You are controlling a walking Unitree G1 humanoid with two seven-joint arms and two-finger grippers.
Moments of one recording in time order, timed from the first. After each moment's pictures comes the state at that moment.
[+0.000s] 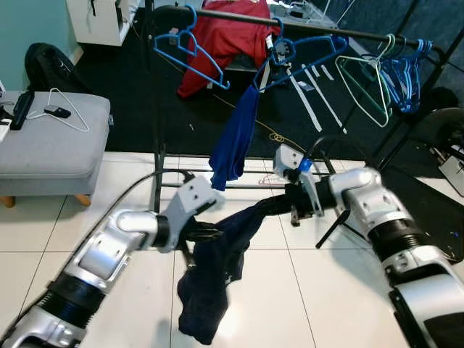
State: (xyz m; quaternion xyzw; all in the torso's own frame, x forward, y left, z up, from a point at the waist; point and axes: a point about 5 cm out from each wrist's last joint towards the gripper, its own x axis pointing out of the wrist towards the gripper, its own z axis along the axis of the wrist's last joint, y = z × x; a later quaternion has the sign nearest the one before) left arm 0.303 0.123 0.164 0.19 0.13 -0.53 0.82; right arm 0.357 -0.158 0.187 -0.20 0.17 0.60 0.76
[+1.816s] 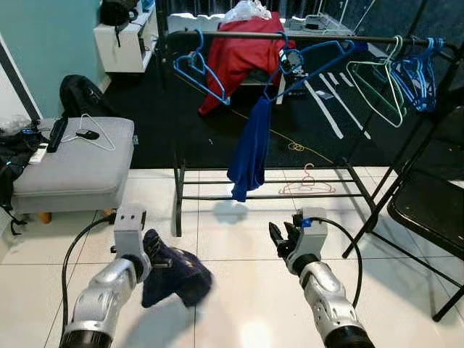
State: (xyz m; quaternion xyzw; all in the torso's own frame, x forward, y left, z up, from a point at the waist) left arm 0.289 0.190 0.066 -0.06 0.17 -0.04 0.98; right arm 0.312 -0.159 0.063 0.05 0.07 0.11 0.99
